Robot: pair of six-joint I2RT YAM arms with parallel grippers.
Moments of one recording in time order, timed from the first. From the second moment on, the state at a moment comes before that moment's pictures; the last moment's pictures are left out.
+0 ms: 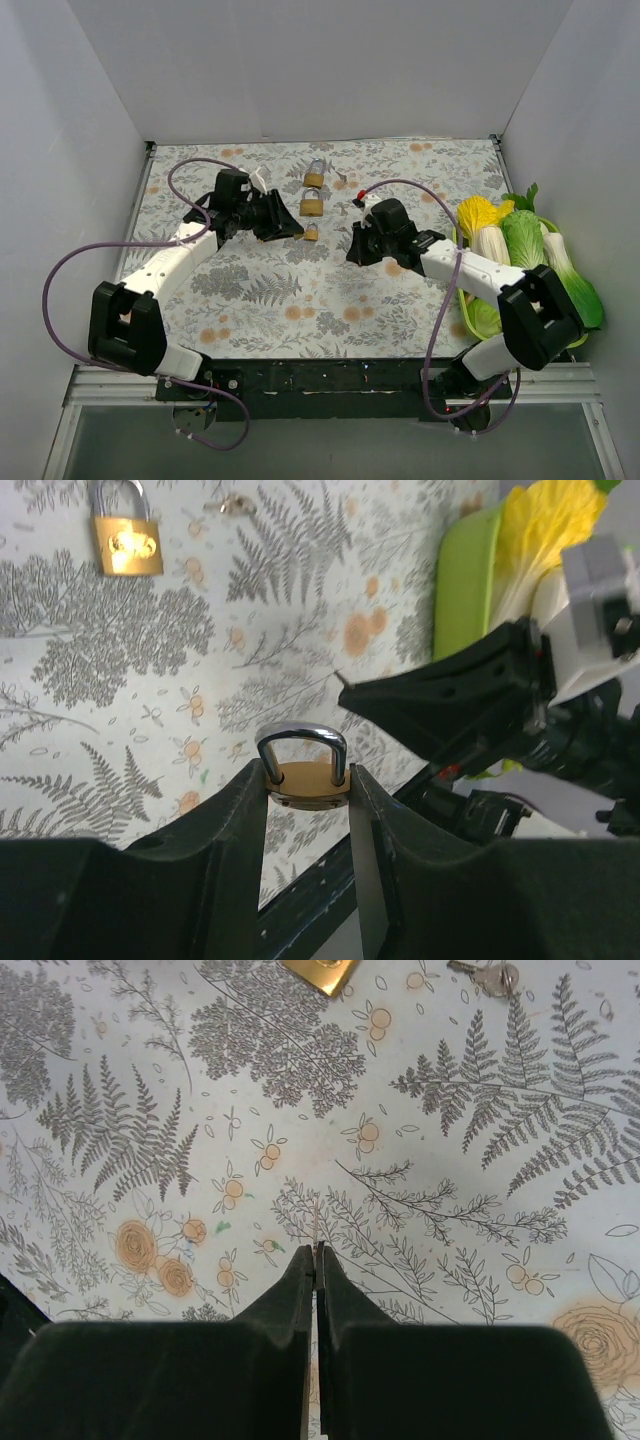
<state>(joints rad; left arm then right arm) -0.33 1.41 1.08 -0.33 0.54 -0.69 0.67 1.42 0.88 -0.17 -0.19 0.32</state>
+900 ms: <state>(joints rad) -0.54 1.87 1.26 -0.62 0.32 -0.53 0.59 1.73 0.91 -0.06 -0.32 0.50</state>
